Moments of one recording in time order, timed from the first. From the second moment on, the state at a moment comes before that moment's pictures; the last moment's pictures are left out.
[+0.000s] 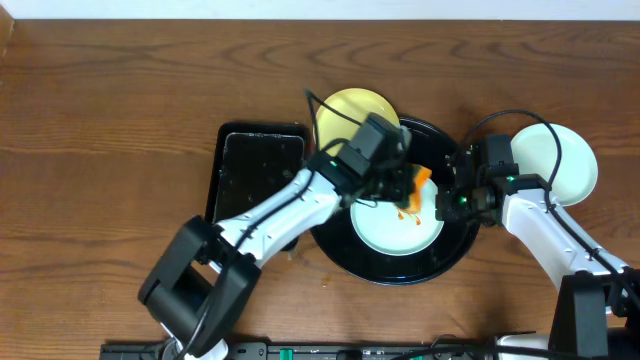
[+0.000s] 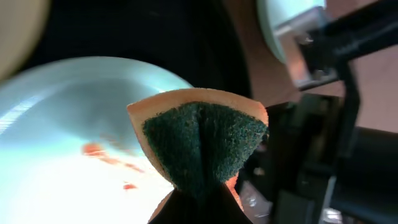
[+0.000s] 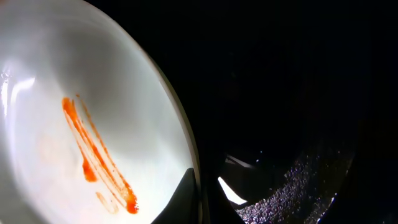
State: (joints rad) left arm -0.74 1.84 1.23 -0.27 0.44 -0.70; right arm 0.11 1.55 0.81 -0.57 -0.23 0.18
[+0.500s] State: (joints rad) left arm -0.78 2.04 1.23 -0.16 0.54 -0.96; right arm 0.11 1.55 0.81 -0.58 -0.23 0.19
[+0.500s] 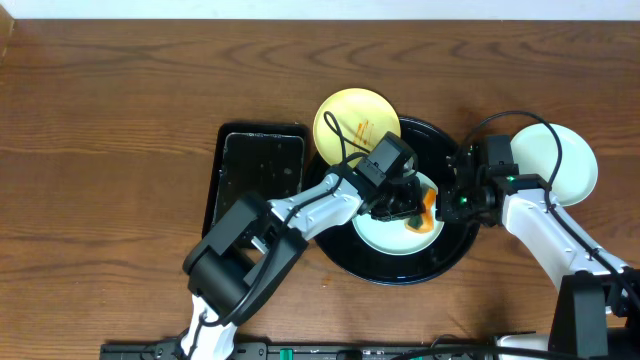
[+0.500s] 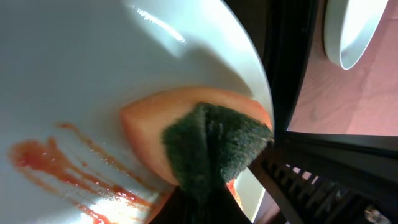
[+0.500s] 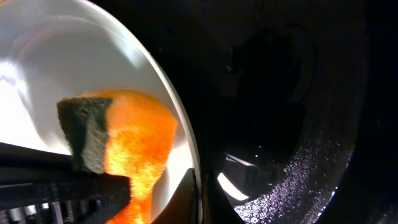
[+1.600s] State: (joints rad) left arm -0.69 2.04 1.28 -0.39 0.38 -0.73; right arm 0.11 1.55 0.81 -0.62 -0.22 0.20
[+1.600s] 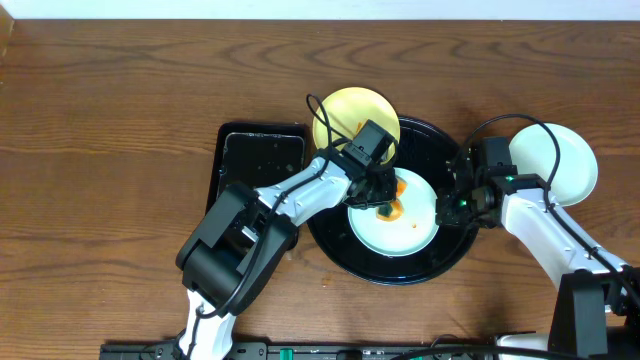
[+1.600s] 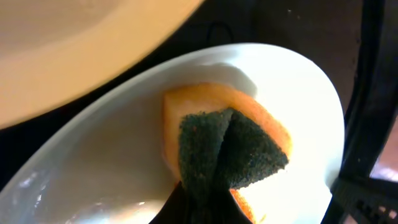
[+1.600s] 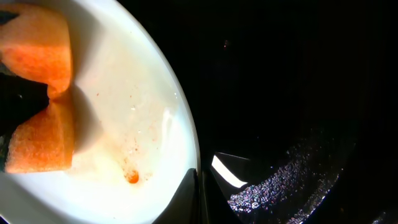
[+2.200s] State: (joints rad) left arm -0.82 1.97 1.25 -0.29 0.37 -0.82; right arm 0.11 1.55 0.81 -0.62 -0.22 0.20
